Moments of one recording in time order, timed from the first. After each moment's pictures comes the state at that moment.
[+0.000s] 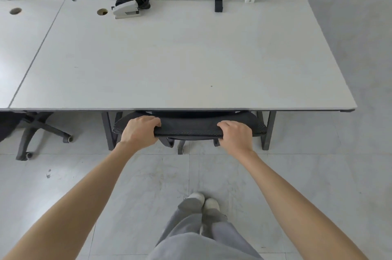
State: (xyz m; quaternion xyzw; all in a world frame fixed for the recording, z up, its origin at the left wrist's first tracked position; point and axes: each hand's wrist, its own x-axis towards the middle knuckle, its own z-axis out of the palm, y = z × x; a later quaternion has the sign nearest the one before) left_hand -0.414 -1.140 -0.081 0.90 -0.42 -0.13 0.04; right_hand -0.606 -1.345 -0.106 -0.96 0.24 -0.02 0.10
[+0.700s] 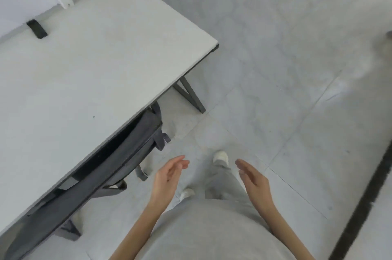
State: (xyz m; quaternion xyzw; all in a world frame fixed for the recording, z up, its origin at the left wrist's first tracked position) left_hand -0.630 -1.242 -0.089 0.66 -0.39 -0.54 0.34; right_hand -0.866 -1.246 -0.099 -0.48 0.68 -0.24 0.50
